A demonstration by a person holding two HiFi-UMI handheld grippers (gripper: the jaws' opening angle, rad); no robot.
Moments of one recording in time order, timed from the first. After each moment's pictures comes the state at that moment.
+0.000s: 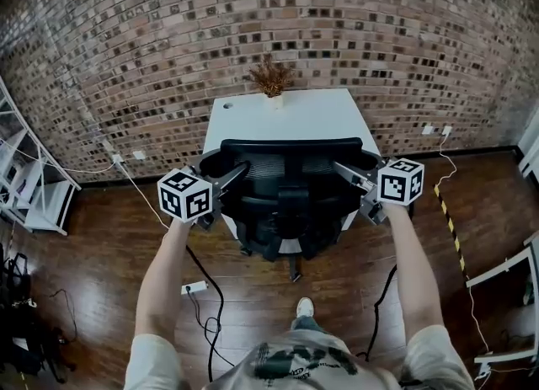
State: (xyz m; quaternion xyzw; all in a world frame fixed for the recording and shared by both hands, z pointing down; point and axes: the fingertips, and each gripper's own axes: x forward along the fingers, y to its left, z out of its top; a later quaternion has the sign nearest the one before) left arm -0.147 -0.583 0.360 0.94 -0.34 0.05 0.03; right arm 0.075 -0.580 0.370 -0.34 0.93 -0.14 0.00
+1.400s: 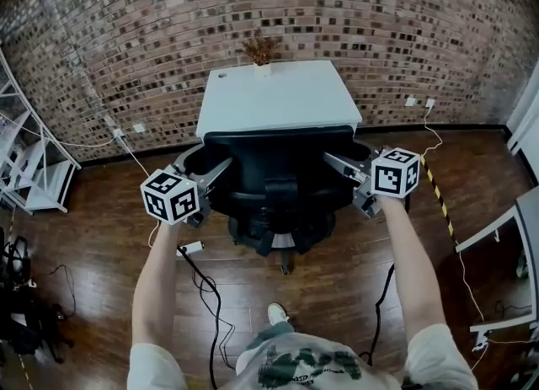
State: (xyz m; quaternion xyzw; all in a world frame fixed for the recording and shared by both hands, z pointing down) left arm -0.147 -0.352 0.356 0.93 -0.37 0.03 0.03; right arm 0.076 -0.354 0.363 -0.33 0.93 -0.14 0.00
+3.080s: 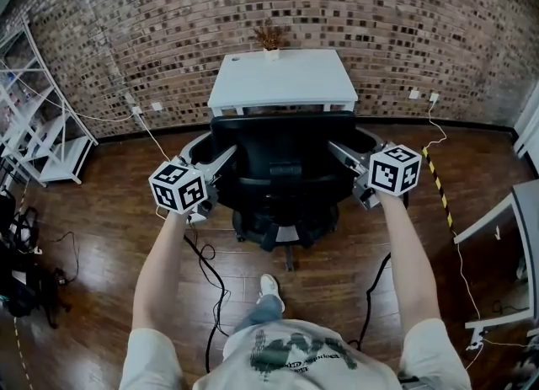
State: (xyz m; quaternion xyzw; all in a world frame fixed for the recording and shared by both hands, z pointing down) left arm -0.110 -0.190 0.357 0.91 -0.42 0.00 0.02; right arm 0.127 -0.207 0.363 -0.36 0.93 -0.09 0.02
